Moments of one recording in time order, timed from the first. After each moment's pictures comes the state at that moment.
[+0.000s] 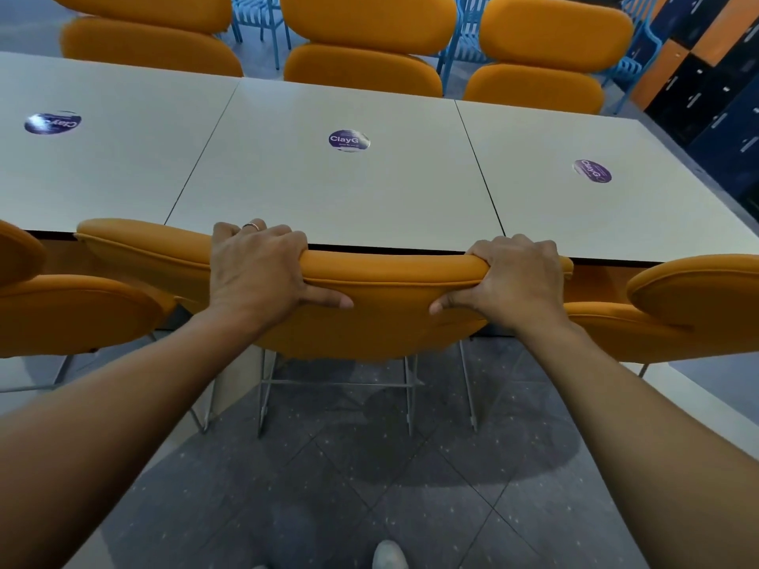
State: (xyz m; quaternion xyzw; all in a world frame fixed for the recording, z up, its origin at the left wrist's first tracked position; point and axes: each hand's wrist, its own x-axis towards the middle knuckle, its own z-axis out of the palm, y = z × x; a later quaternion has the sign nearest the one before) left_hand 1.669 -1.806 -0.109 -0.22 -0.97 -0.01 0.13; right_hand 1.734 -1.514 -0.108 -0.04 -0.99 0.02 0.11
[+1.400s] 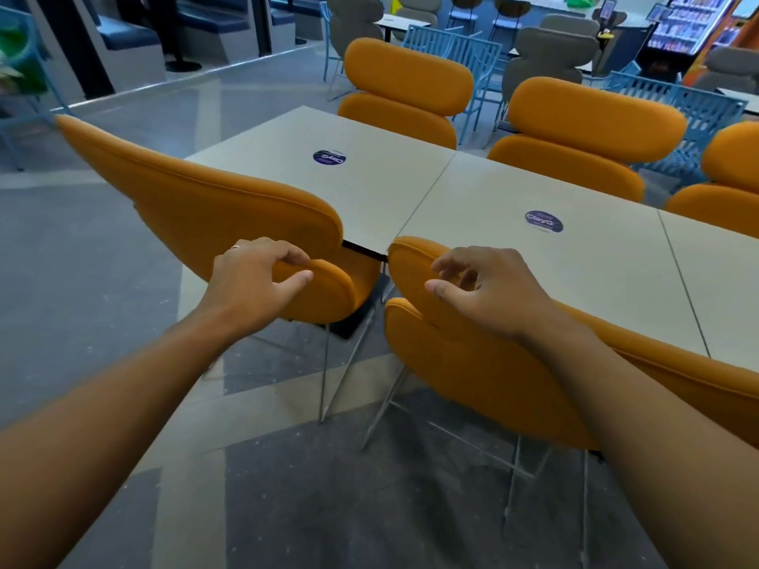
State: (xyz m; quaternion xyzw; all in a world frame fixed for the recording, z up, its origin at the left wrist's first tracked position) left_hand 1.773 -2.125 -0.080 0.03 -0.95 -0.27 0.18; right_hand 1.710 -1.831 -0.044 0.26 -0.93 0.25 0.03
